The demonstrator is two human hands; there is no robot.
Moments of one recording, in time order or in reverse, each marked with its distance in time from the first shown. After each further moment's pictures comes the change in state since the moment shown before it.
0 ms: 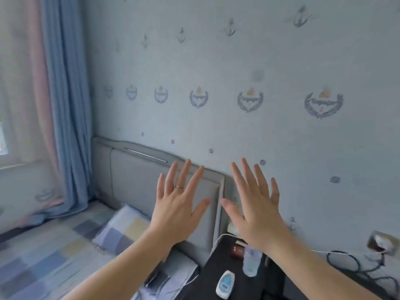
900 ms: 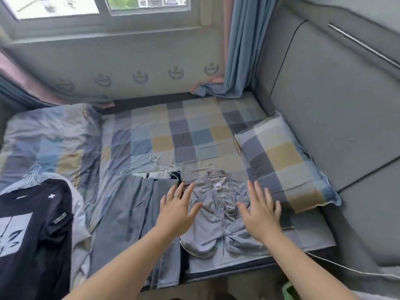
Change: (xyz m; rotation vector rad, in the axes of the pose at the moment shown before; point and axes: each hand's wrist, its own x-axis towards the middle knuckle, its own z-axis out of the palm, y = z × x) left_hand -0.241 -0.415 0.123 0.106 -0.632 -1.270; right_hand 0.124 -0.216 0.549 0.267 -1.007 -0.245
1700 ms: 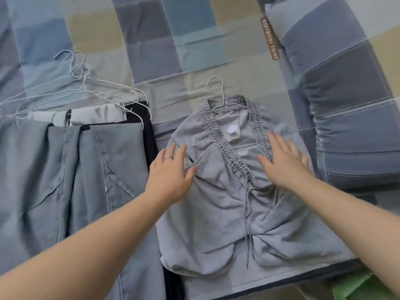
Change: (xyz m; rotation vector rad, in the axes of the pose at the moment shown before) left_hand 0.333 -0.163 0.324 -0.039 -0.258 -0.087; right_hand 0.355 0.133 0.318 -0.178 -0.276 0.226
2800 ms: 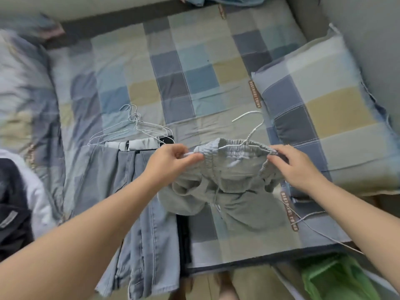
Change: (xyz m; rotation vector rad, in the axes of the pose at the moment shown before) left_hand -0.131 0.097 -0.221 -0.514 0.158 0.117; right_hand -0.125 0.027 -0.196 0.519 0.112 -0.352
